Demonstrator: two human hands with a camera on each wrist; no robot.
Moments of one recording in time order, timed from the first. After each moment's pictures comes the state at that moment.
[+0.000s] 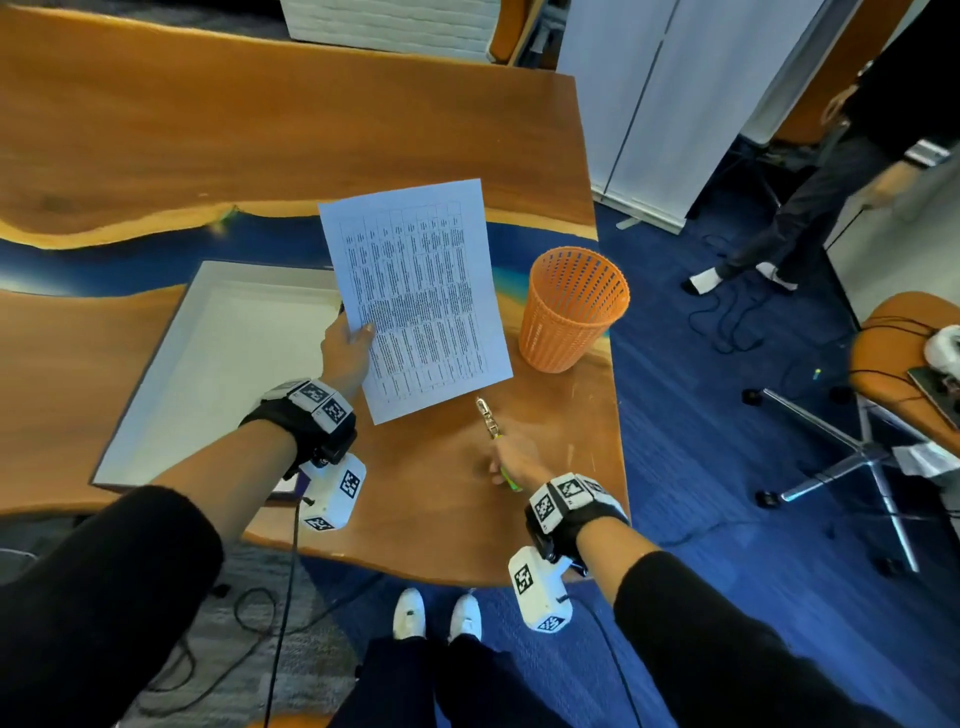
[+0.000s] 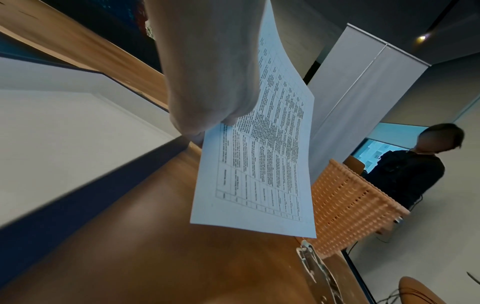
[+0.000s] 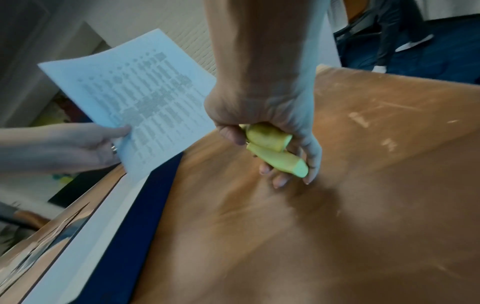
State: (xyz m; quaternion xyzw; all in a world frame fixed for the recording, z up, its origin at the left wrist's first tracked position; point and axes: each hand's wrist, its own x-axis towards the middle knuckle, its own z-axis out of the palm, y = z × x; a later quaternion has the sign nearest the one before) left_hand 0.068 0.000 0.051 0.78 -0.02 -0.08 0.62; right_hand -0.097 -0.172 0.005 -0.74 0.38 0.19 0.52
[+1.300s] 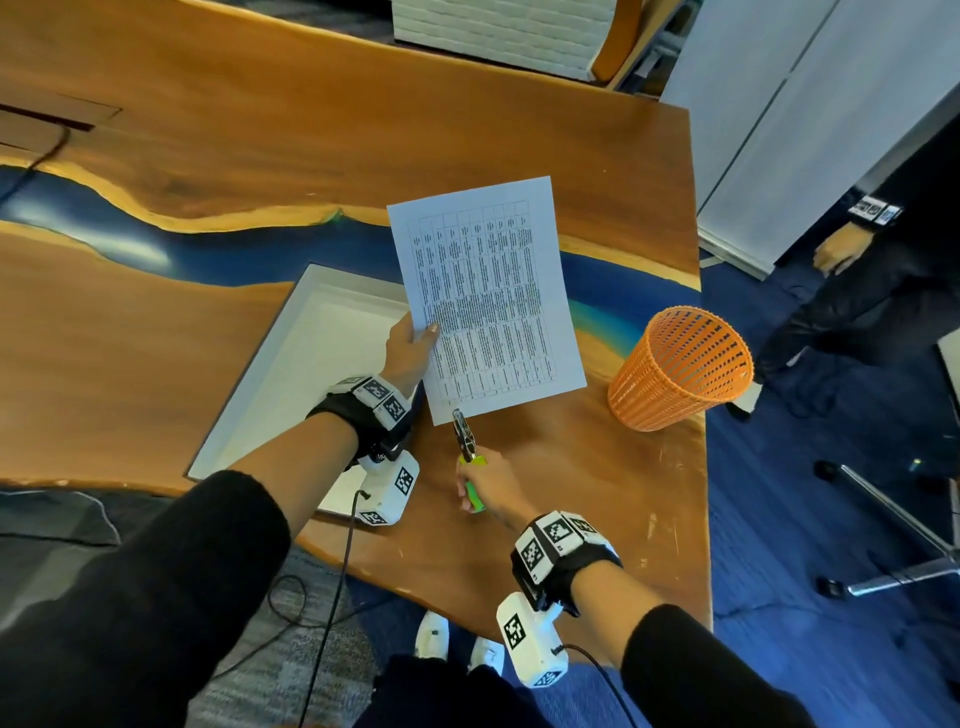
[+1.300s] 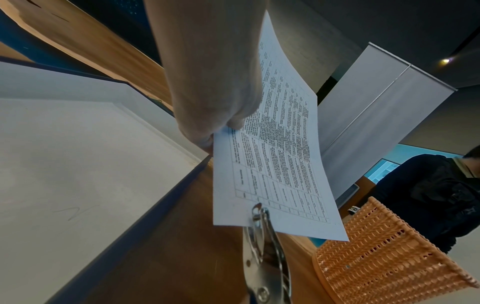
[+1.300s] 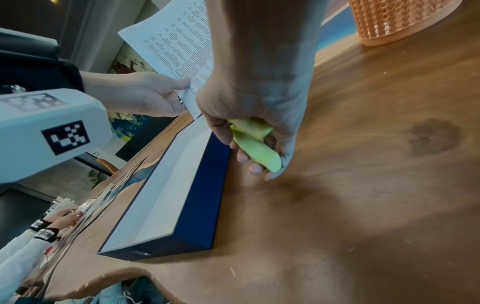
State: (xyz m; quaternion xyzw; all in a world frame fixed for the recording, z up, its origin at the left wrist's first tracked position) left_hand 0.135 0.040 0.043 0.72 0.01 -0.11 0.68; right_hand -0.018 -0.061 0.002 -0.73 0.24 0.20 0.61
